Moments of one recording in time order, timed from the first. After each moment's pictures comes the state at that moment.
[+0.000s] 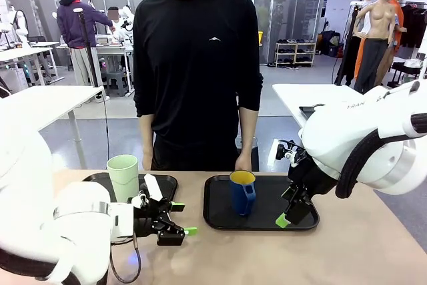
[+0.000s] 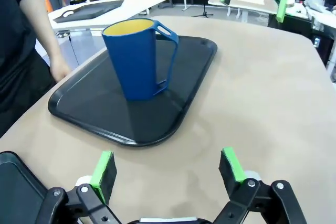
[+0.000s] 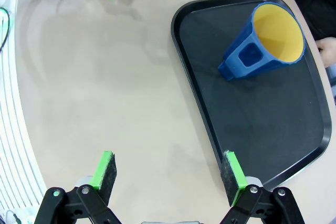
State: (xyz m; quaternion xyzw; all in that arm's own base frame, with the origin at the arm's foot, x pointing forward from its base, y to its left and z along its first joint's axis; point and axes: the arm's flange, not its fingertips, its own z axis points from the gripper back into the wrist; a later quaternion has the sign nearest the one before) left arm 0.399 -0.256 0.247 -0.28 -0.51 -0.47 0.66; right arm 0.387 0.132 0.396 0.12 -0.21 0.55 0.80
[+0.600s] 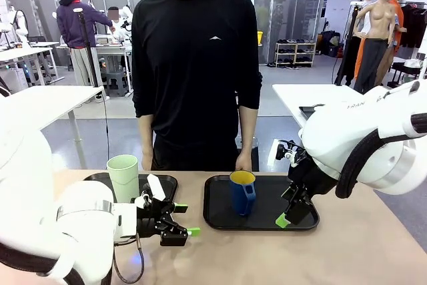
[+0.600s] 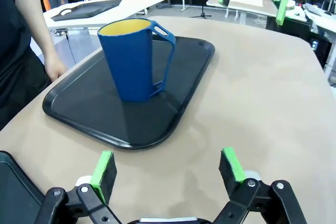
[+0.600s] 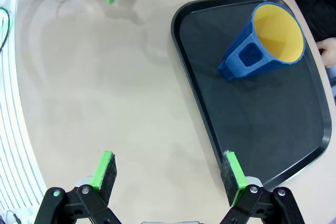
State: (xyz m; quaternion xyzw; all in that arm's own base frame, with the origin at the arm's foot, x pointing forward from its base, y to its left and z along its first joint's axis) left arm 0.399 -0.262 0.245 -0.29 -0.51 -0.46 0.67; right arm 0.387 0.132 0.396 0.12 -0.21 0.55 0.80
